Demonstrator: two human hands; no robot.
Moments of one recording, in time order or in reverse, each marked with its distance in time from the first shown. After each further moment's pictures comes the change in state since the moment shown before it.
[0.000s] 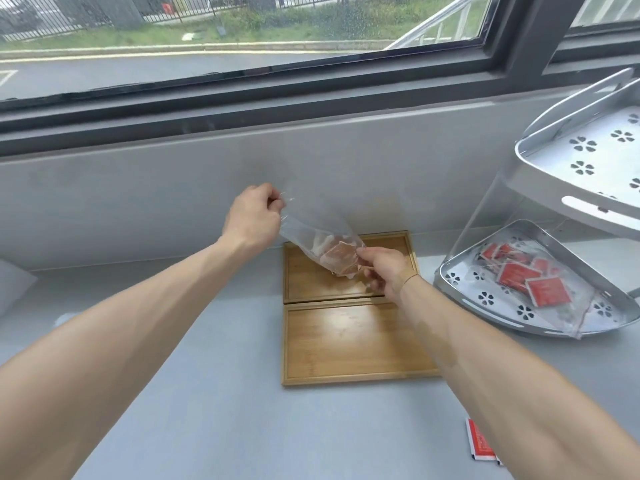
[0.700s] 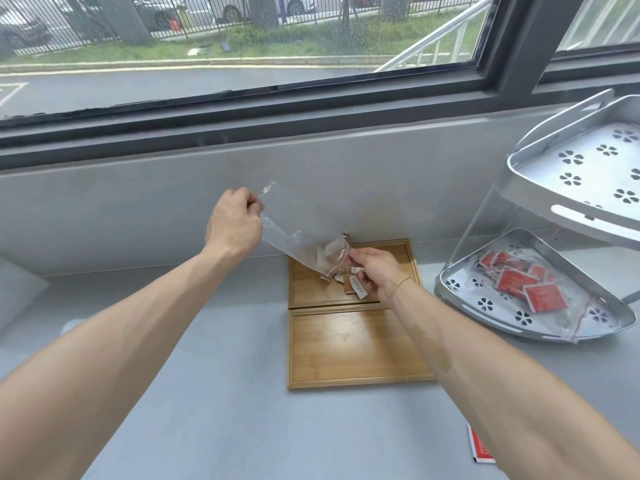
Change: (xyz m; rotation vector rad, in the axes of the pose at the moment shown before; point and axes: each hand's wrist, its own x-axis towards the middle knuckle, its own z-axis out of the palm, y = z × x) left_hand -0.010 -0.014 -0.032 0.004 0.126 -0.070; right_hand -0.012 -0.004 0.017 -0.040 -0.052 -0.092
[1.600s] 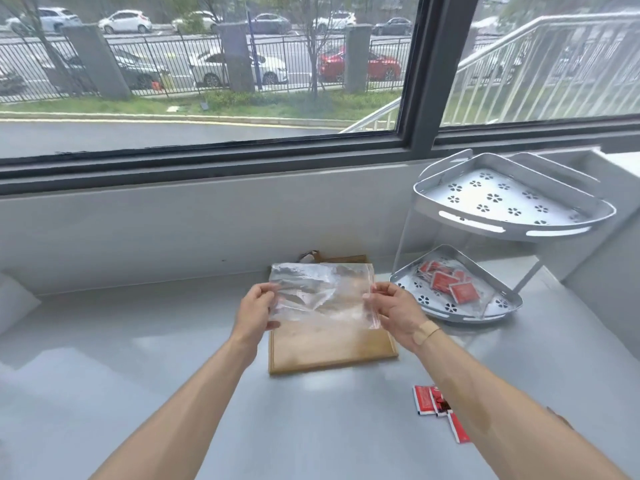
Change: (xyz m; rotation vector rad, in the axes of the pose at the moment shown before) left_hand -0.177 0.006 0.008 -0.804 -0.288 -0.384; right_hand -0.151 0.033 -0.092 0.123 -0.095 -0.224
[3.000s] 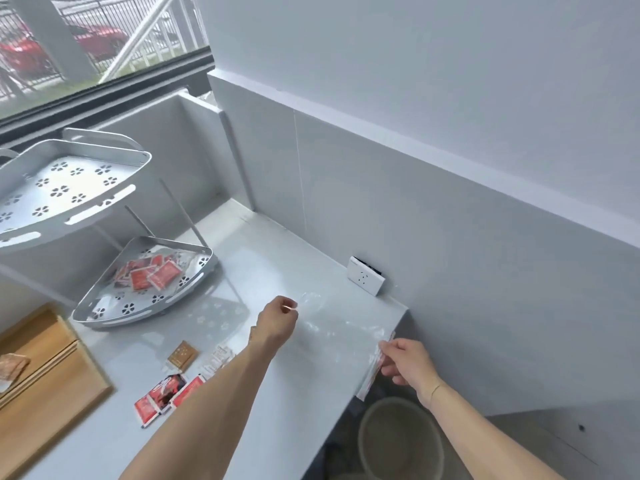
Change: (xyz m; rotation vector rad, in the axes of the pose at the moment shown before) left_hand -0.230 -0.095 0.493 0.799 -0.737 0.155; right_hand -0.320 0.138 -0.442 -0.021 0.899 0.259
